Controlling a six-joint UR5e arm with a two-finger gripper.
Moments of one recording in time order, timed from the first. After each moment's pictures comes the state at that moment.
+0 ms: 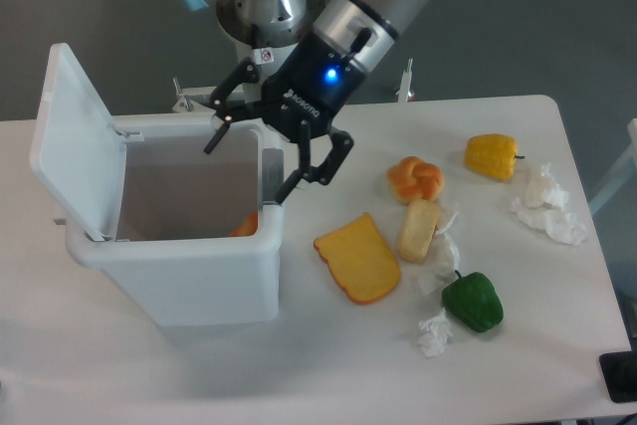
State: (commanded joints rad) arm 2.65 -1.64 -1.63 -1.15 0.57 0.64
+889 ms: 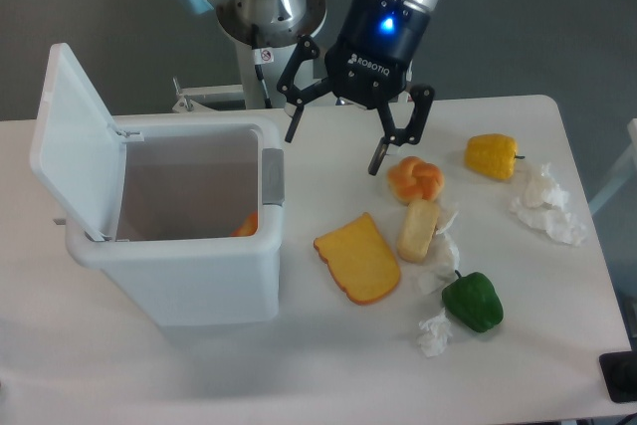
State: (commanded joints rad) arm 2.66 -1.59 -1.55 -1.14 0.96 0.78
